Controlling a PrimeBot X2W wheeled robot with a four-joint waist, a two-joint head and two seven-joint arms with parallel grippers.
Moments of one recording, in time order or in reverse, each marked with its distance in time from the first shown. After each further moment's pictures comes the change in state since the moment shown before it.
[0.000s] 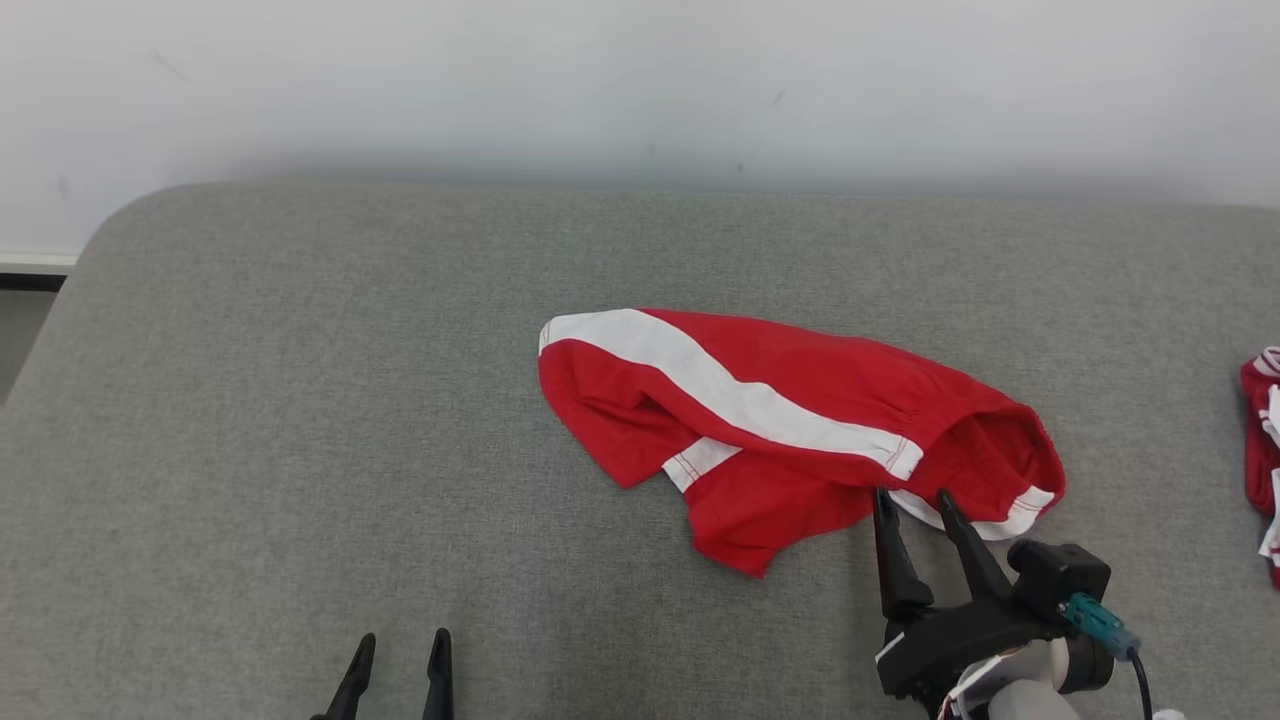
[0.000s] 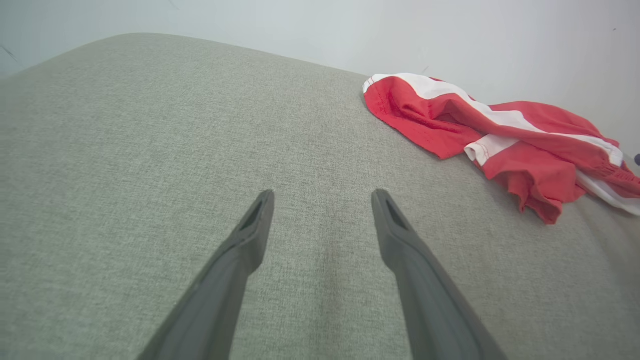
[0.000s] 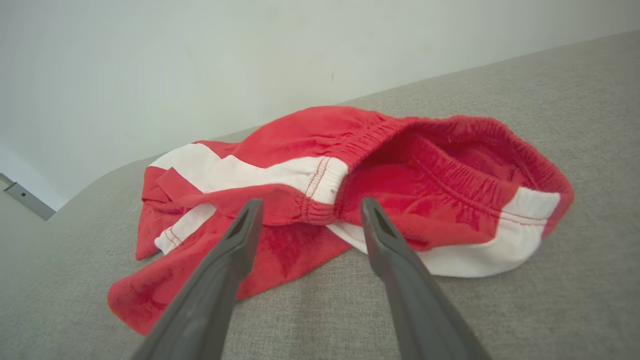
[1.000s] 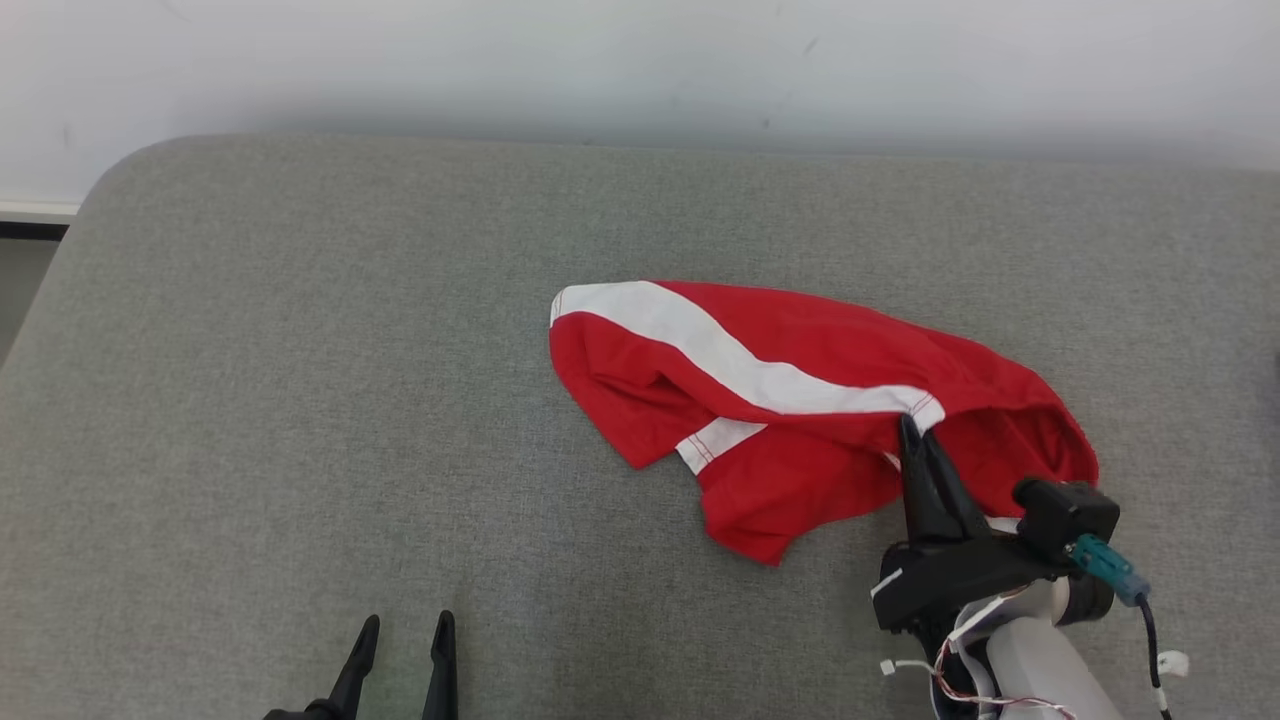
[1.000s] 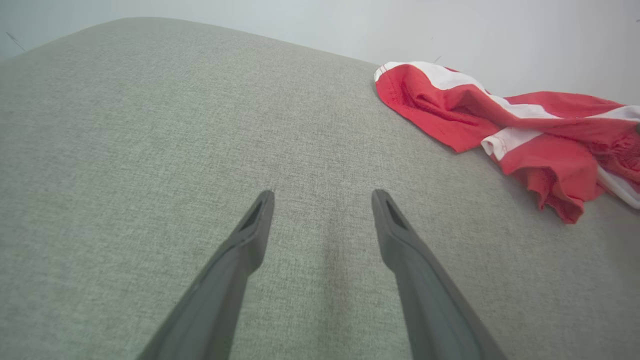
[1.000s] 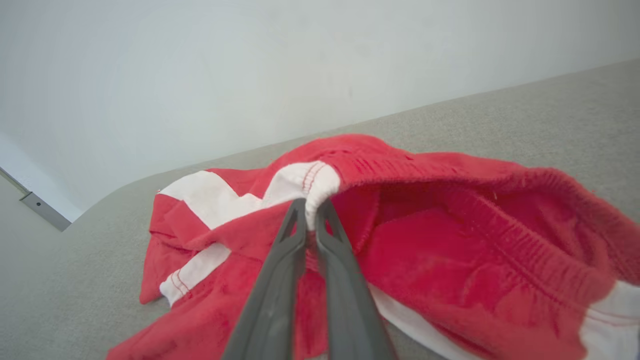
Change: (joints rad) left arm -0.020 0.000 -0.008 -0.009 -0.010 0.001 0.000; right arm -0.093 0.000 -0.003 -0.016 -0.006 0.000 0.000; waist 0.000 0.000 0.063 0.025
